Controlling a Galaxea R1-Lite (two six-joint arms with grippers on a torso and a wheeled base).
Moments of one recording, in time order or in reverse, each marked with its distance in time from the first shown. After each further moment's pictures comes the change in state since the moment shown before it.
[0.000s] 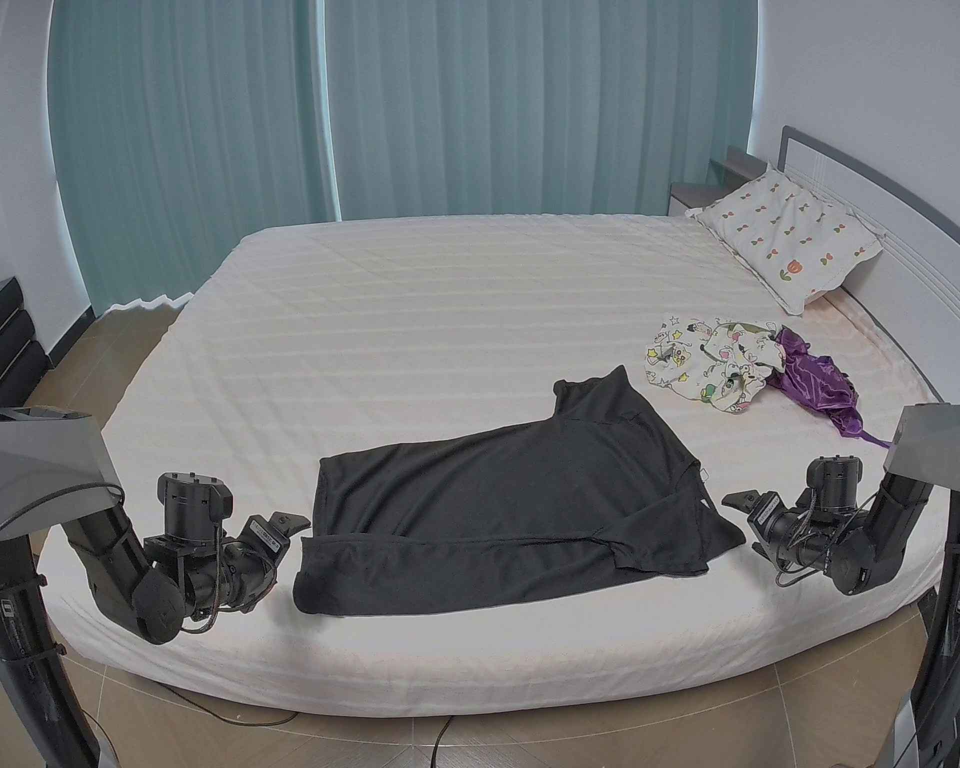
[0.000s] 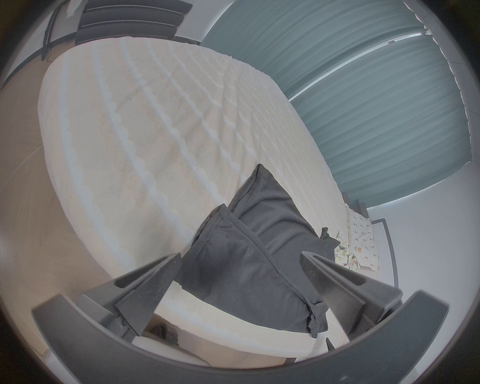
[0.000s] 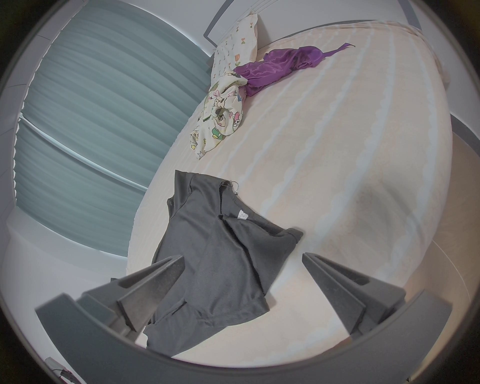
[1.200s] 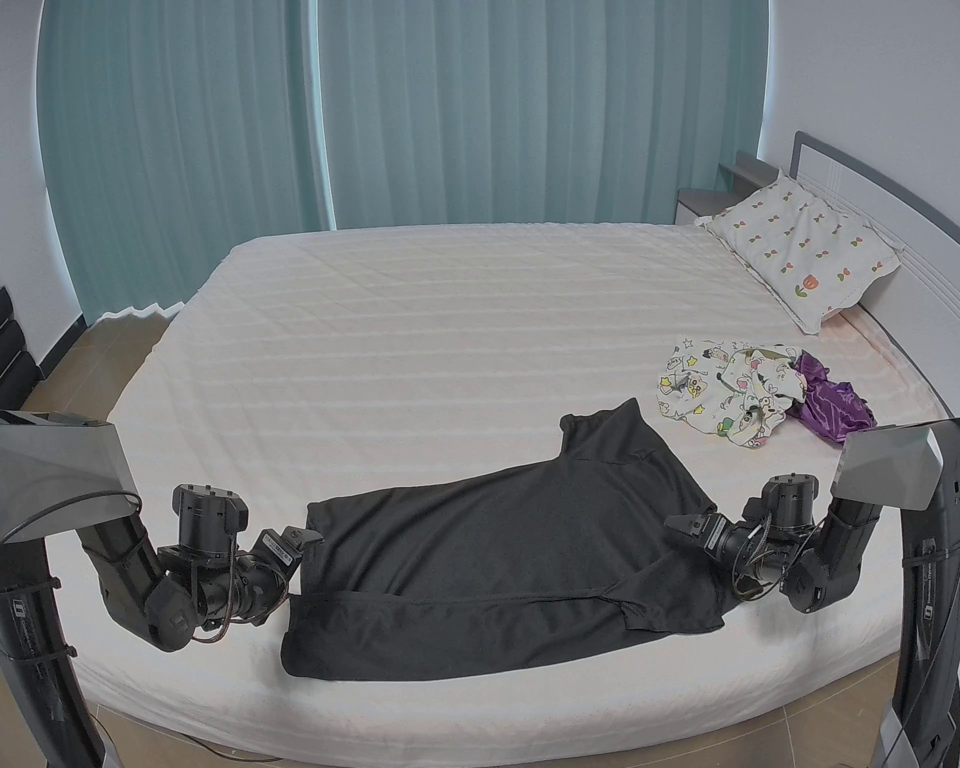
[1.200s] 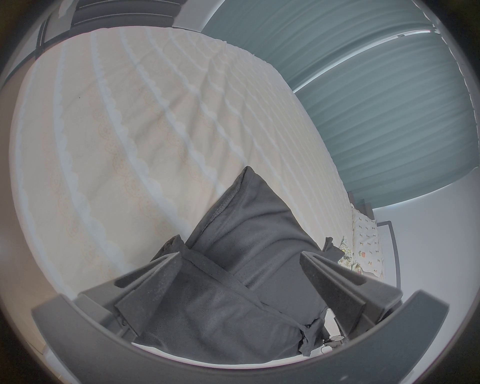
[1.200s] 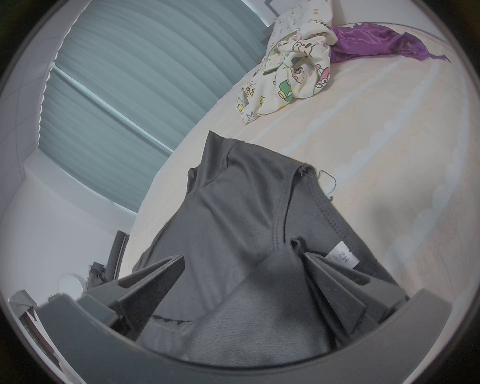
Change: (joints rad) left arm -0.032 0.041 0.005 0.001 -0.005 -0.030; right arm 0.093 0.187 -0.101 -0.126 0.133 -0.193
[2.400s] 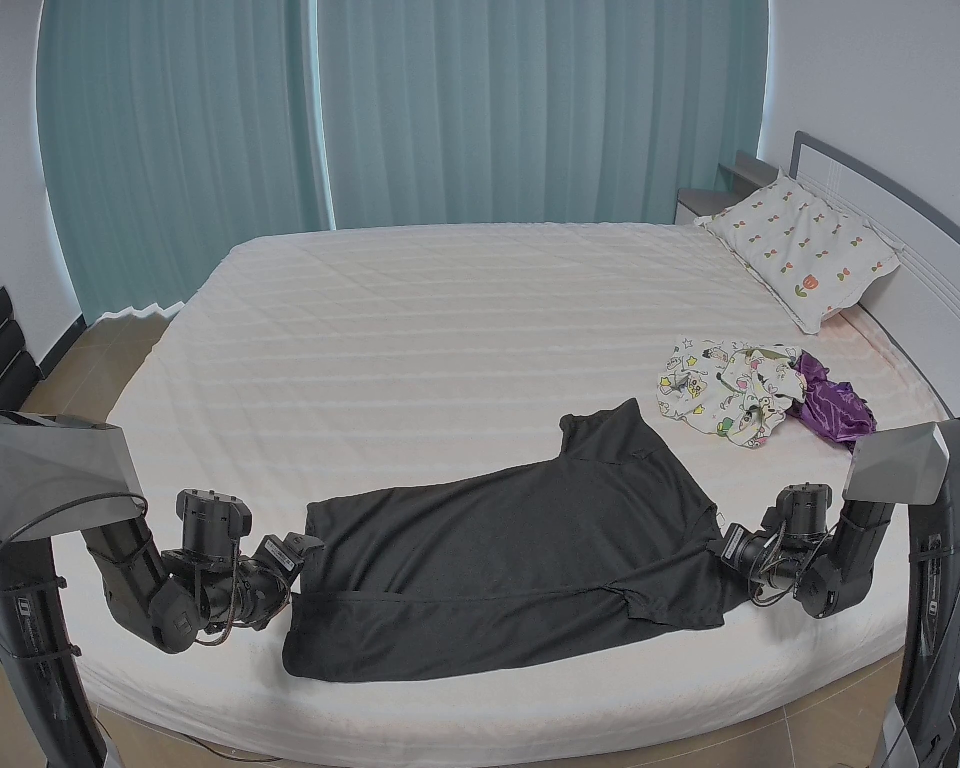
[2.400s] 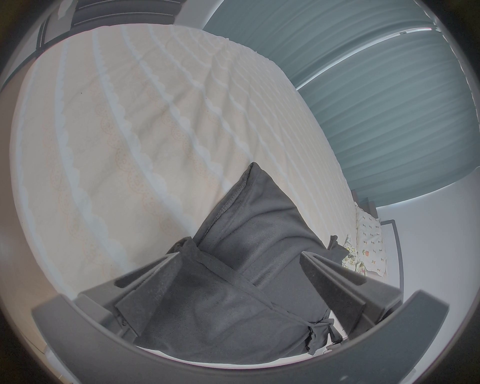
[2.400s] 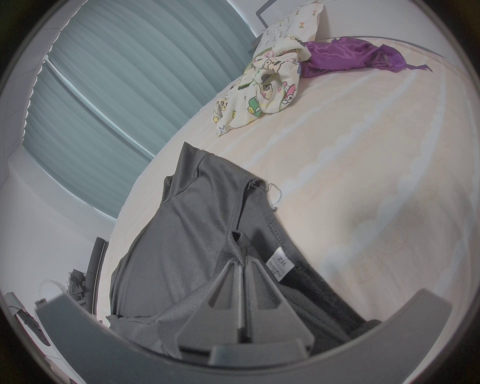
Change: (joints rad) left arm -0.002 0.021 0.001 0.000 0.001 0.002; right arm -0.048 -0.008 0.071 -0.012 -0.094 -0.060
